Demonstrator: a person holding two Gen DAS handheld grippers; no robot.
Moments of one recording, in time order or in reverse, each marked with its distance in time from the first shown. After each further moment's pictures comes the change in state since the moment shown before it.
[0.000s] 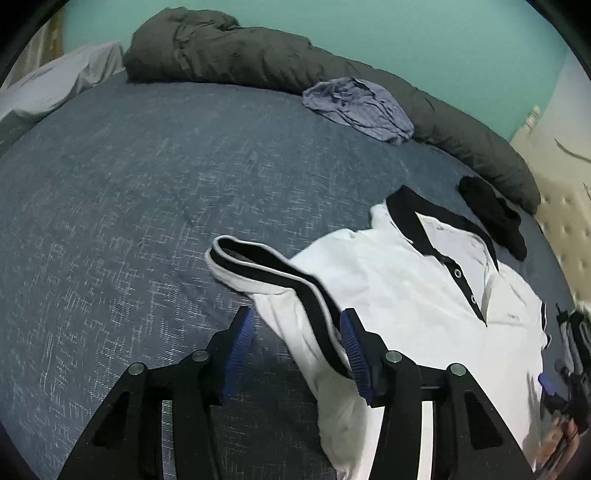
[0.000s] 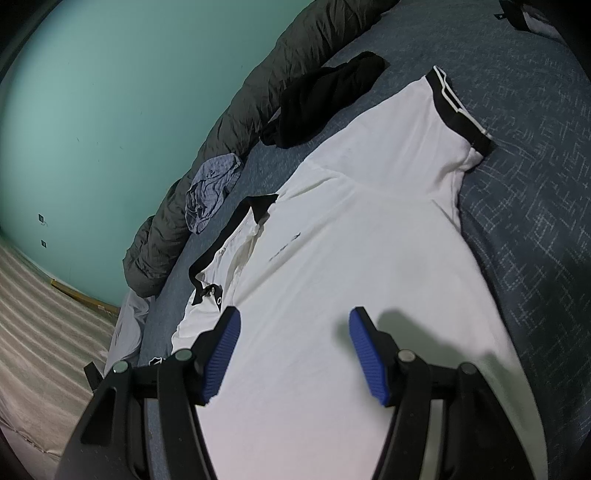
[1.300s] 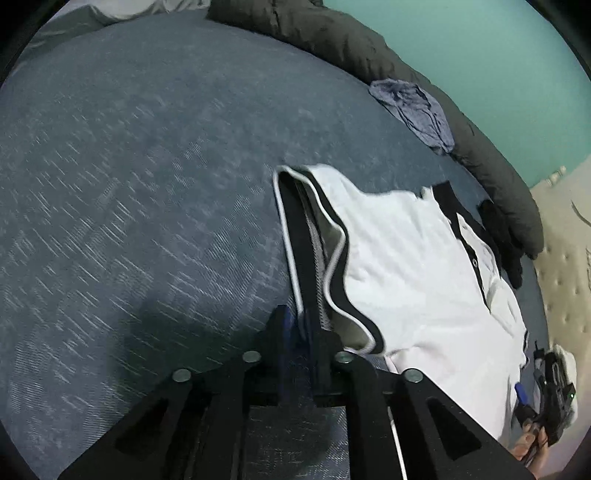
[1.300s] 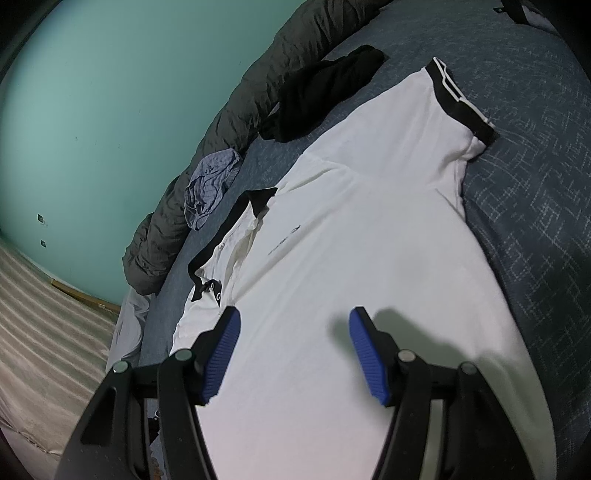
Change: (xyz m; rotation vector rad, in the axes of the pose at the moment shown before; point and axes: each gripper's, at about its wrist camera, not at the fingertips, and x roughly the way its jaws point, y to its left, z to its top) left arm -0.034 0.074 -0.073 -0.290 0.049 -0.004; right arm 0.005 0.001 -0.003 0.010 0.014 0.000
